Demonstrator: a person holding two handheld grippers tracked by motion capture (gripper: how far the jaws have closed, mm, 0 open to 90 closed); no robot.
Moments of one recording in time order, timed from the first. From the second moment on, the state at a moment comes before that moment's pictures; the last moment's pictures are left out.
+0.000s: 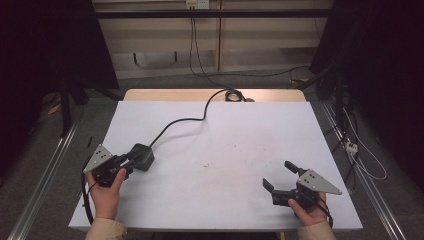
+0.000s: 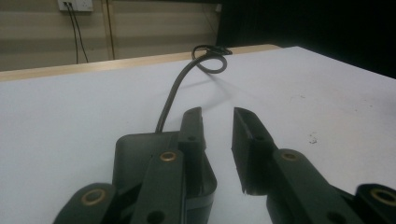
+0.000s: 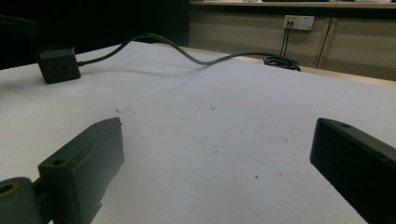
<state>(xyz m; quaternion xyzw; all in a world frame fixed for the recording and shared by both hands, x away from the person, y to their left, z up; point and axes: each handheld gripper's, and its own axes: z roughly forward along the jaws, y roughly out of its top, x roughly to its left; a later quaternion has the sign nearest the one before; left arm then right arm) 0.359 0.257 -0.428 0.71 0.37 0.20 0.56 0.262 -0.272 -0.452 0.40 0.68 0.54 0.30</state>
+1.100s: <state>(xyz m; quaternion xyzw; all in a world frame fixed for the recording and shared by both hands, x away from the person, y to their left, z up) 0.361 0.264 -0.431 0.71 0.38 0.21 0.55 0.262 -0.271 -0.452 0.40 0.68 0.54 0.30</state>
